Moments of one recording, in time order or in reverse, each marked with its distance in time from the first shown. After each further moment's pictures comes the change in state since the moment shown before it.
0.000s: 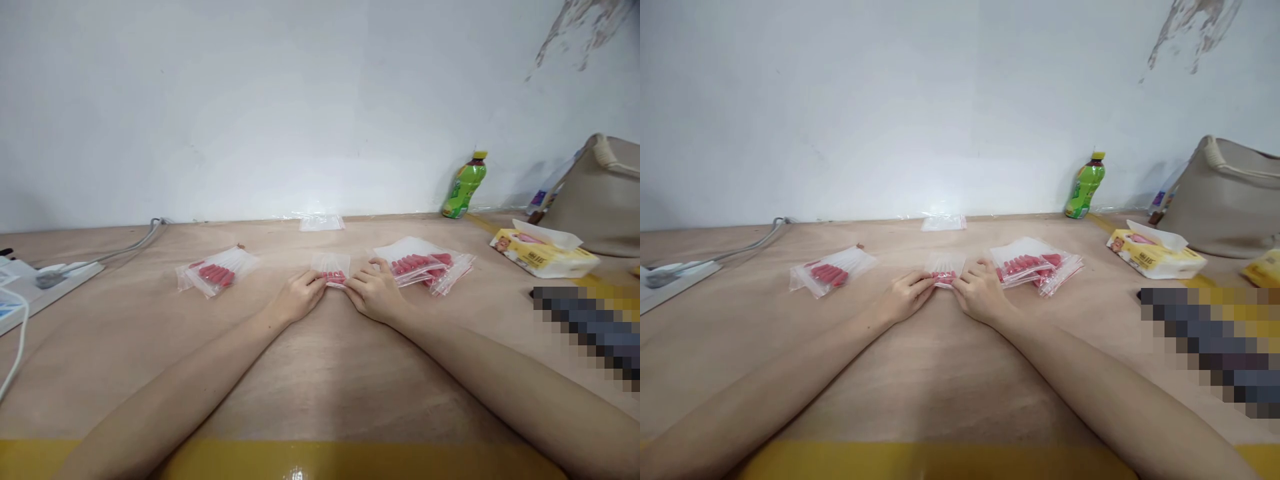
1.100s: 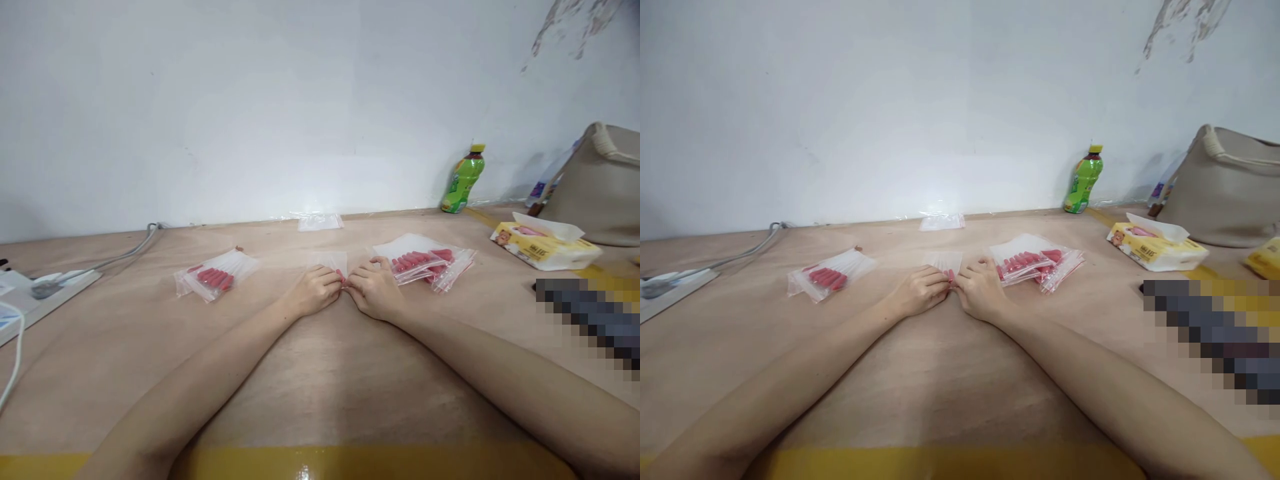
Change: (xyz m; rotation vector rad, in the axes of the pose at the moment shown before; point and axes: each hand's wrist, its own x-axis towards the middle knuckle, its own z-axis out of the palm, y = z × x) left_hand 0.029 0.002 0.008 0.019 -0.139 0.247; right_hand 0.001 0.000 0.001 0.082 -0.022 0.071
